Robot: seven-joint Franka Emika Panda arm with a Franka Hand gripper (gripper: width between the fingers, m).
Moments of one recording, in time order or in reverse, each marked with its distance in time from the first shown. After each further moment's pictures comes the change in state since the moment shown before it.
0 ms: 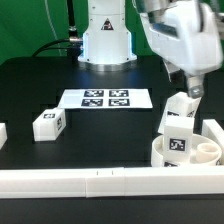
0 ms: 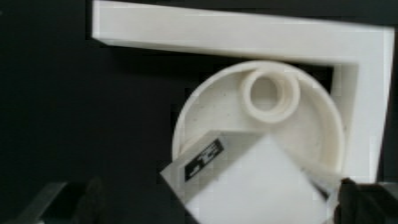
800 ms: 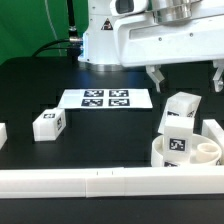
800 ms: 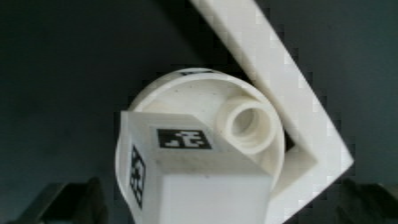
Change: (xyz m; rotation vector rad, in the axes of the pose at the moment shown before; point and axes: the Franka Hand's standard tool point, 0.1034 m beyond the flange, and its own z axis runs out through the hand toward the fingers) arm 0.001 -0.003 0.004 0.008 0.054 -0.891
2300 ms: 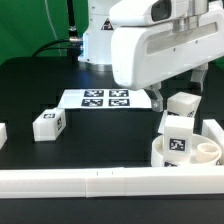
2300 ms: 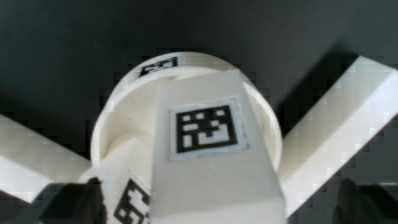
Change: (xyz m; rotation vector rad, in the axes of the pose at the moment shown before) arm 0.009 0.015 0.010 -0.096 -0.057 -1.164
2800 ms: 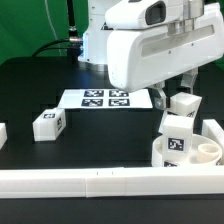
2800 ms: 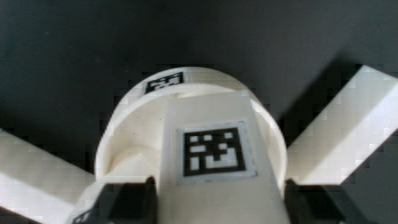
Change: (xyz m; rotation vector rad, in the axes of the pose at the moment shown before) arm -0.003 0.000 0.002 0.002 -0.005 0.018
